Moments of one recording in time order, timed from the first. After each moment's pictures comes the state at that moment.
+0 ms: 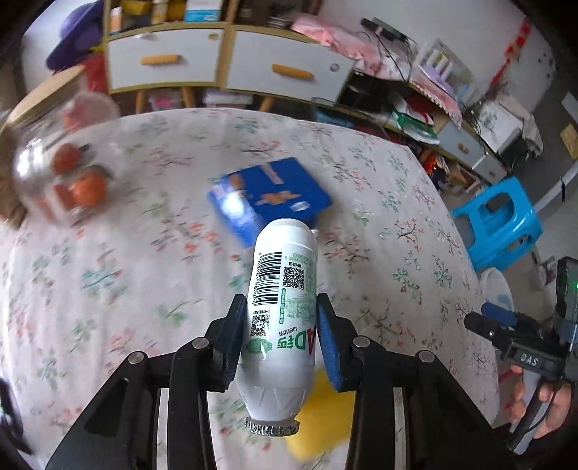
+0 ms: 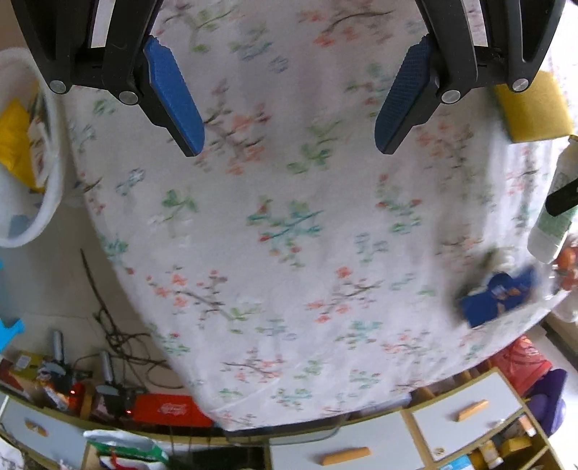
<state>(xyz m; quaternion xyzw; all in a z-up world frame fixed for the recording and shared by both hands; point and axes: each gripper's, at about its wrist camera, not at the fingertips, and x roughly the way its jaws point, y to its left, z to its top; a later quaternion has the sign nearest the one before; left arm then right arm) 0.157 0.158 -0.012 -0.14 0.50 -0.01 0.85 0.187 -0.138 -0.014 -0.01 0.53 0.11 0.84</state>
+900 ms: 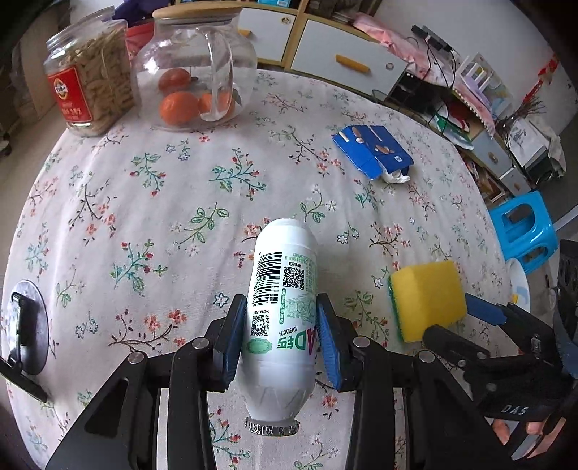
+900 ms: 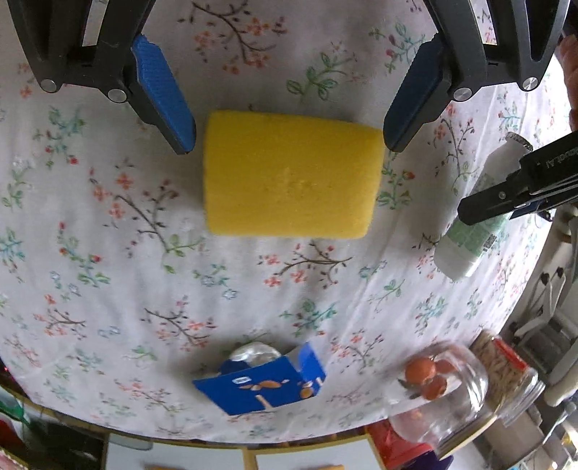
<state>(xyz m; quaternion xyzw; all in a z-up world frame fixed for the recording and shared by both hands) 0.067 0.223 -0.037 -0.17 0.52 0.05 0.83 0.115 0.034 -0.042 -0.07 0.54 0.25 0.80</state>
